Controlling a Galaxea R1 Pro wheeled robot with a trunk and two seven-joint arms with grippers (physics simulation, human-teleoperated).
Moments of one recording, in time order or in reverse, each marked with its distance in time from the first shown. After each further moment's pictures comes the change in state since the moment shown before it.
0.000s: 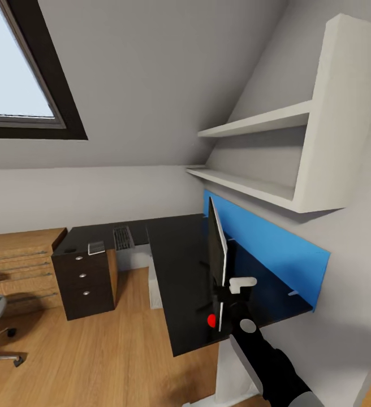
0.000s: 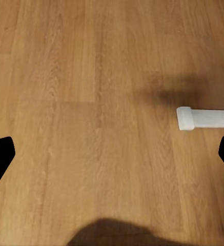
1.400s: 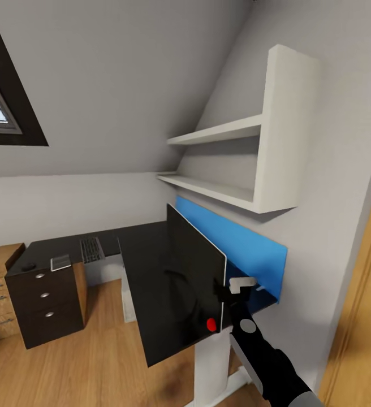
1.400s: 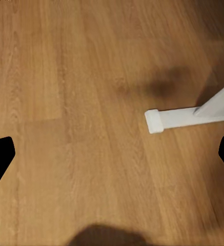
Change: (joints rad) left arm -0.001 0.000 0.000 0.000 -0.001 0.000 0.000; right arm -0.001 -0.001 0.002 0.000 0.000 0.001 0.000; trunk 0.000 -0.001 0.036
